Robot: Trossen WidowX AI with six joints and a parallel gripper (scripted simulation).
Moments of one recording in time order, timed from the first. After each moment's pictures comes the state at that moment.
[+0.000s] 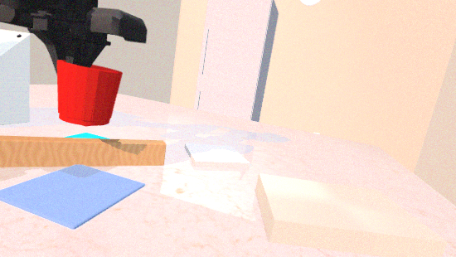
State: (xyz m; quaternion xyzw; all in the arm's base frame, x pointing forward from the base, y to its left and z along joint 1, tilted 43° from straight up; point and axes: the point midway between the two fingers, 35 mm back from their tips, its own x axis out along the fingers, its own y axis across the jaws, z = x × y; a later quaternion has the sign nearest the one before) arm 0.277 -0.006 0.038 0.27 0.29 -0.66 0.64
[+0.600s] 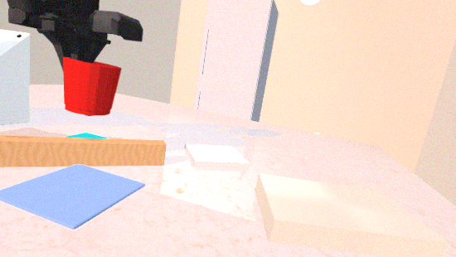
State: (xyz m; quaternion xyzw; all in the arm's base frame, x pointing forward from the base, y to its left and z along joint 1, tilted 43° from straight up) arm 0.248 0.022 0.018 0.28 0.29 -0.65 0.64
